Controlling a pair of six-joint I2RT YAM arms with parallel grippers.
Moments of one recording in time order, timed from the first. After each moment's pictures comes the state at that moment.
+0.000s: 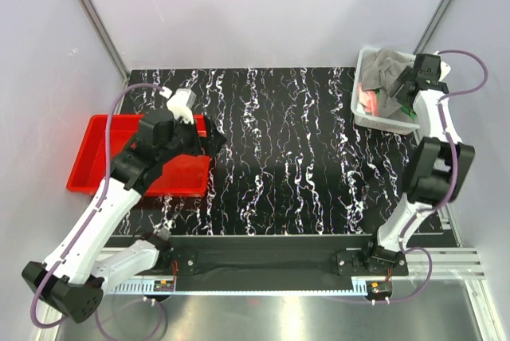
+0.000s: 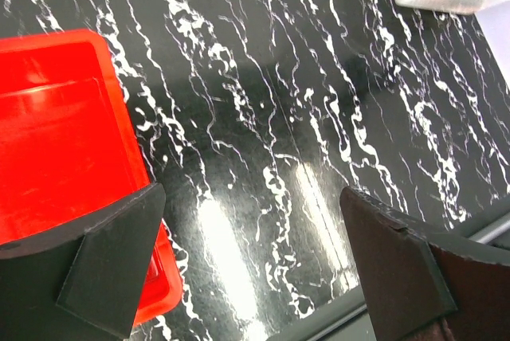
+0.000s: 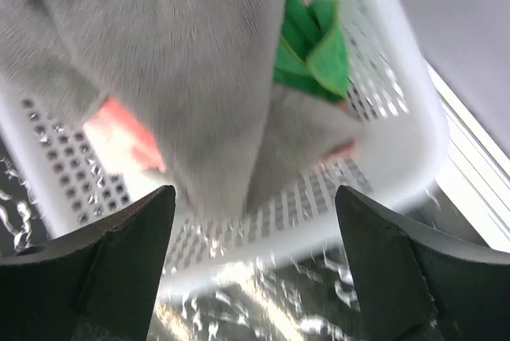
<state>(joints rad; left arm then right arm) -0.45 0.96 1.07 -0.57 0.10 -0.33 -0.24 1.80 1.58 -0.55 0.22 0.41</state>
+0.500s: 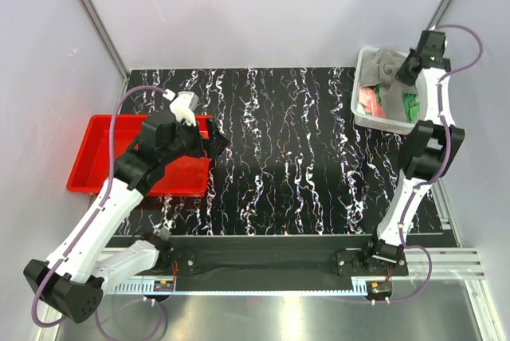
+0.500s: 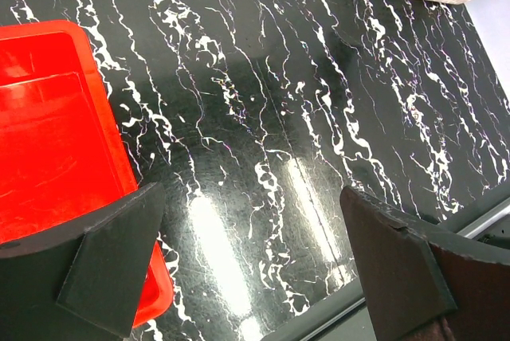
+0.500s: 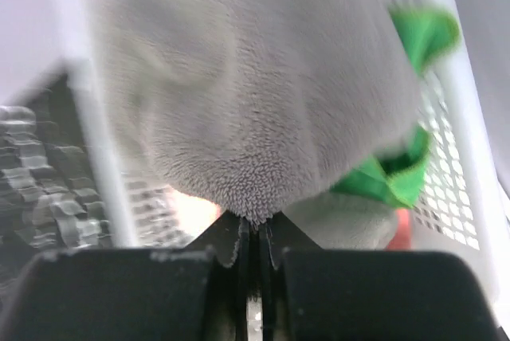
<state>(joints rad) -0.45 0.96 1.02 -0.52 0.14 -0.34 -0.26 2.16 2.10 -0.67 0.06 0.31</state>
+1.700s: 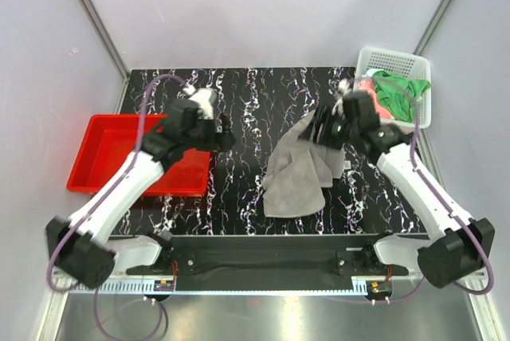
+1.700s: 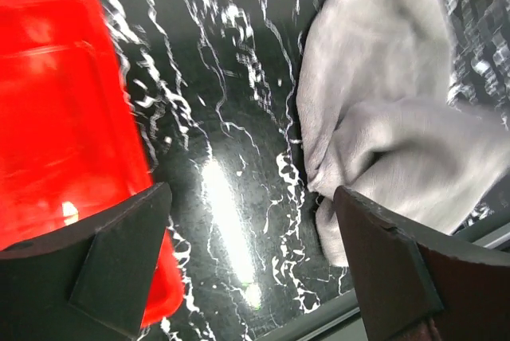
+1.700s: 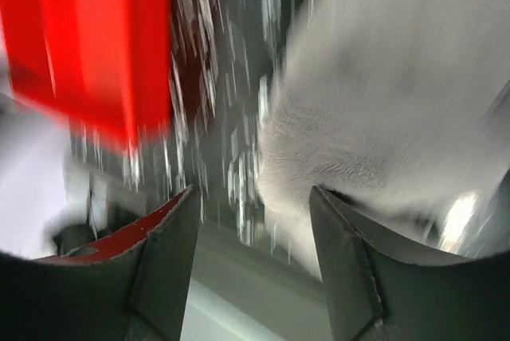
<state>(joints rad) -0.46 1.13 1.09 -0.57 0.09 -0.35 0.39 1.20 1.06 -0.64 -0.33 0.64</state>
